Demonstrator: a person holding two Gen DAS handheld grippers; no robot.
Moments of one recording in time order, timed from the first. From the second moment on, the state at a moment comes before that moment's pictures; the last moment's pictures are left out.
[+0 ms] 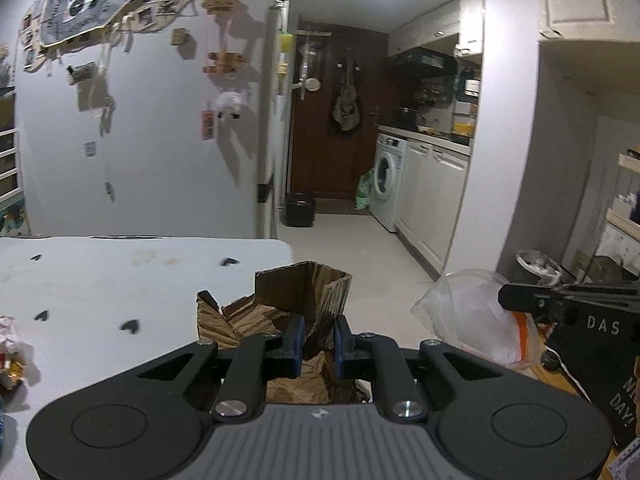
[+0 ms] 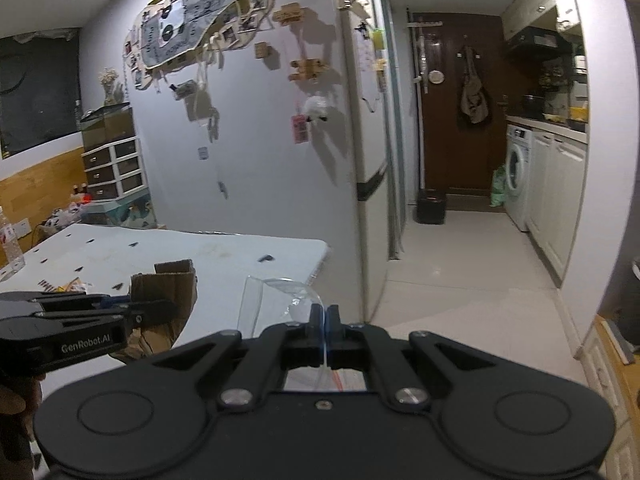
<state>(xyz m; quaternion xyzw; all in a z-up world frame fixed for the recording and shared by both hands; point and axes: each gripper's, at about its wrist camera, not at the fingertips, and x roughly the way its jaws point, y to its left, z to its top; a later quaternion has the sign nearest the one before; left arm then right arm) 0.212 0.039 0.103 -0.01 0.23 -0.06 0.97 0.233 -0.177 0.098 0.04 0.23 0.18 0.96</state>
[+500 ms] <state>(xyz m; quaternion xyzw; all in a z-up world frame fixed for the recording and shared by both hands) 0.216 -0.064 0.070 0.01 0.26 -0.13 0.96 0.206 -0.272 0.050 0.06 0.26 0.11 0.96</state>
